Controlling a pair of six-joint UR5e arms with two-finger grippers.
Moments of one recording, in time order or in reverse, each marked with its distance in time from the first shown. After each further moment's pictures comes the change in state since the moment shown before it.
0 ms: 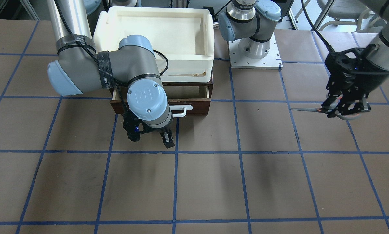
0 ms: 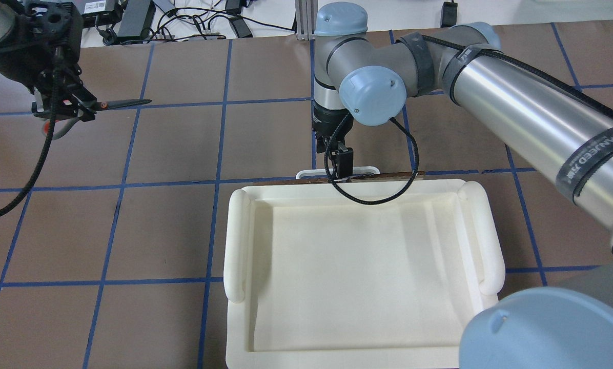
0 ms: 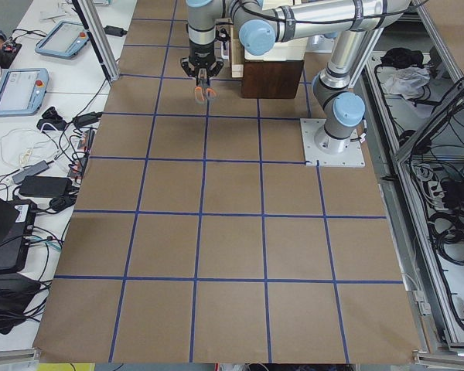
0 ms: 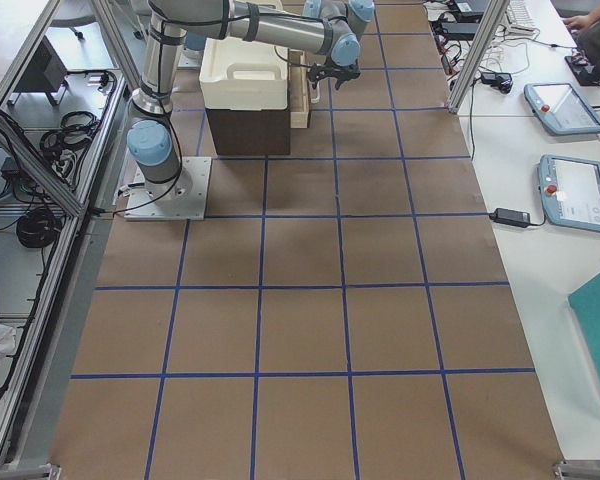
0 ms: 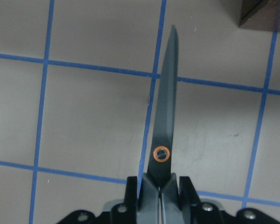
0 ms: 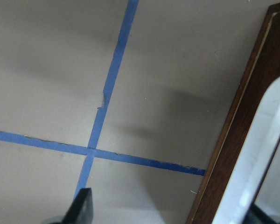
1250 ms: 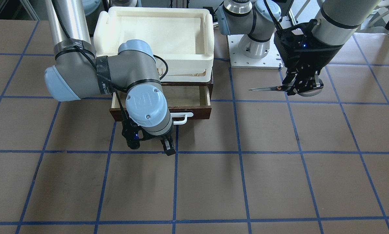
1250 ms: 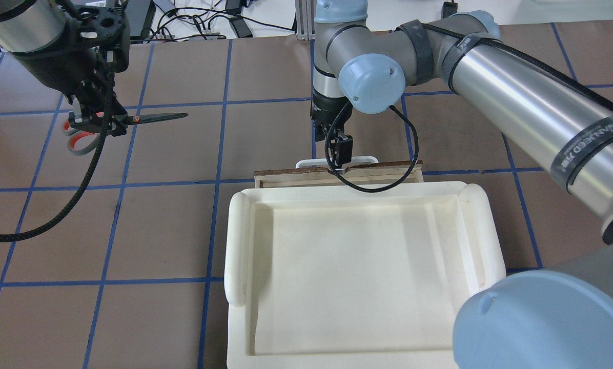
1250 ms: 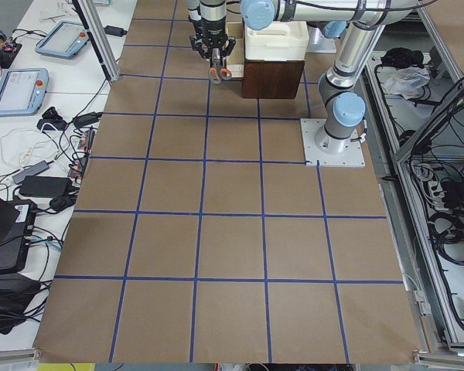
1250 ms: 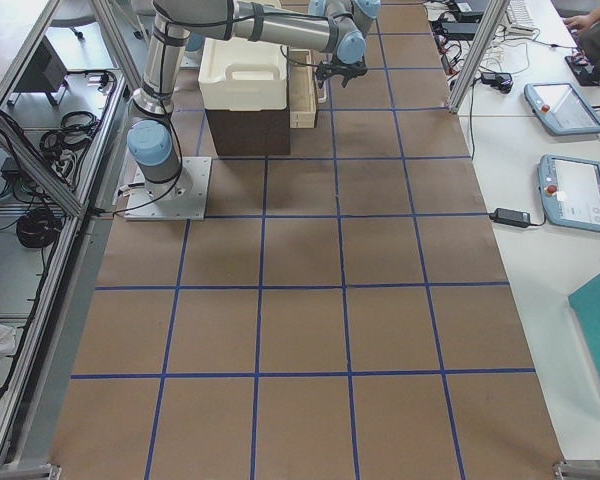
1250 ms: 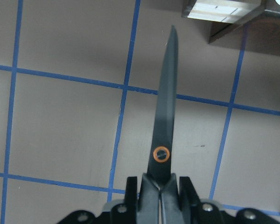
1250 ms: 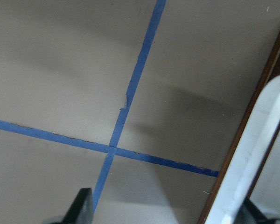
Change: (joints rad) left arm -0.092 0.019 0.011 -0.085 0.062 -0.118; right arm -0.008 0.017 -0.048 0.000 -0.004 -0.035
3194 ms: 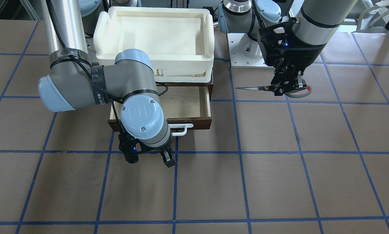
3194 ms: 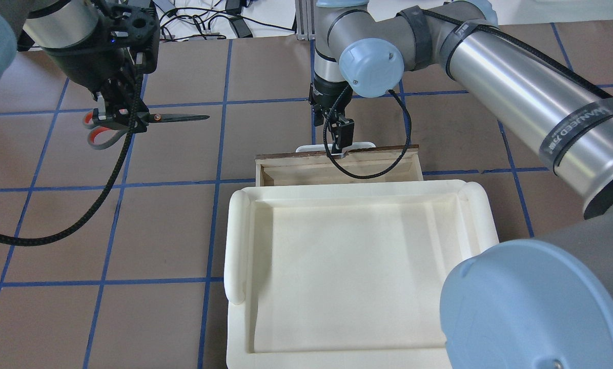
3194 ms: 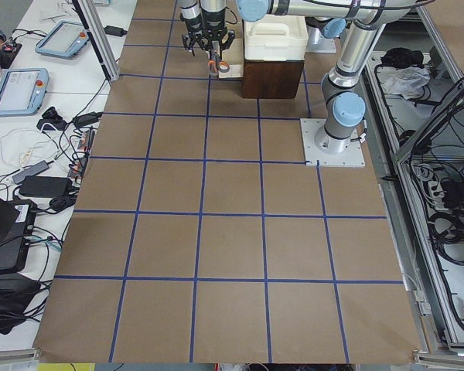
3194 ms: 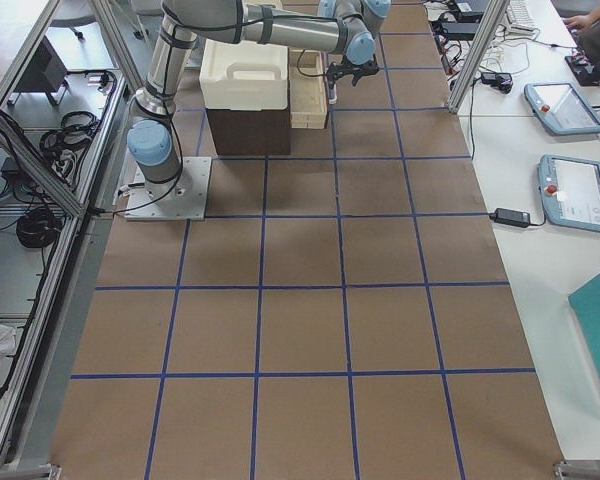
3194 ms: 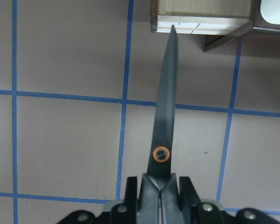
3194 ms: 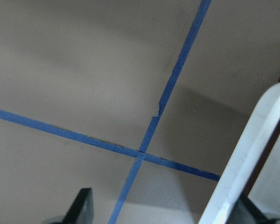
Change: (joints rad) left arm -0.080 -0.024 0.023 0.005 0.019 -0.002; right arm -0.017 0.058 -0.091 -0.001 0.000 -0.060
